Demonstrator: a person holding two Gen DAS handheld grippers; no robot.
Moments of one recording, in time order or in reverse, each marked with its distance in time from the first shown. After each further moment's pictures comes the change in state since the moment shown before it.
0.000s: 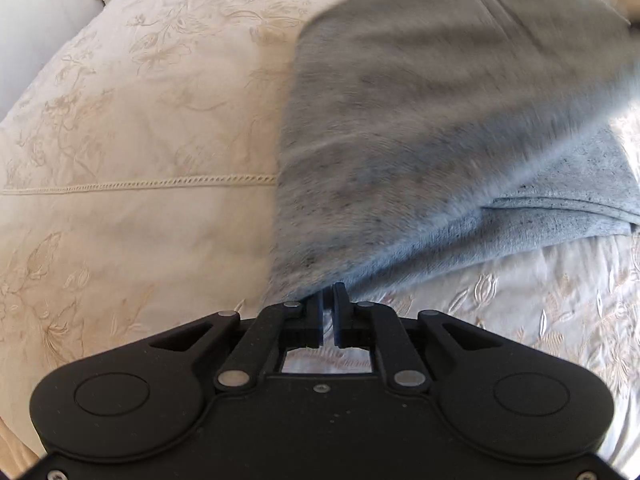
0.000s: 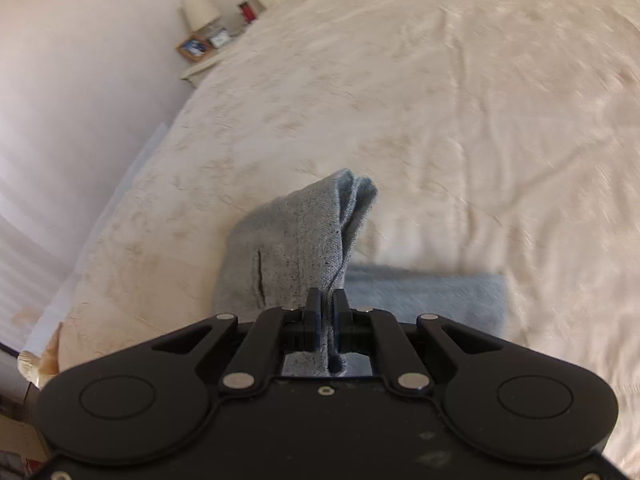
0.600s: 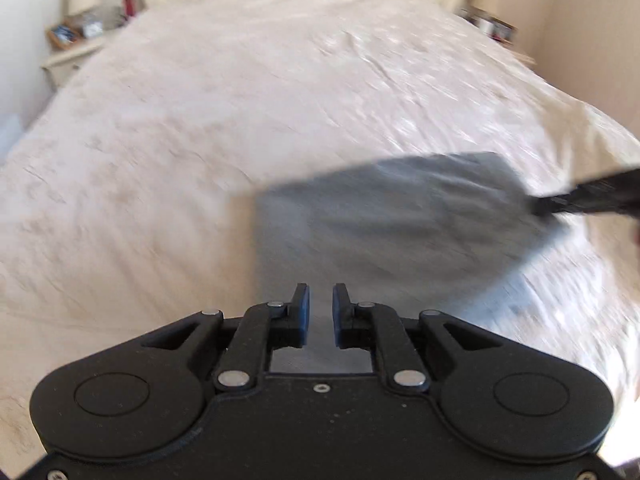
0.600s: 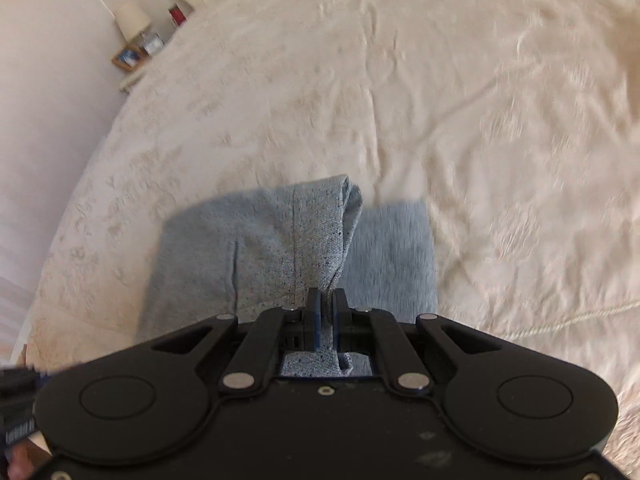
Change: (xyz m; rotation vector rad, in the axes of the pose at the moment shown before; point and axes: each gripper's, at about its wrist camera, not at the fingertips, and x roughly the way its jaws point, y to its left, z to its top) left arm -0.091 0.001 0.066 0.070 -0.223 -0.187; right arm -0.007 -0.035 -0.044 0.093 -0.045 -0.134
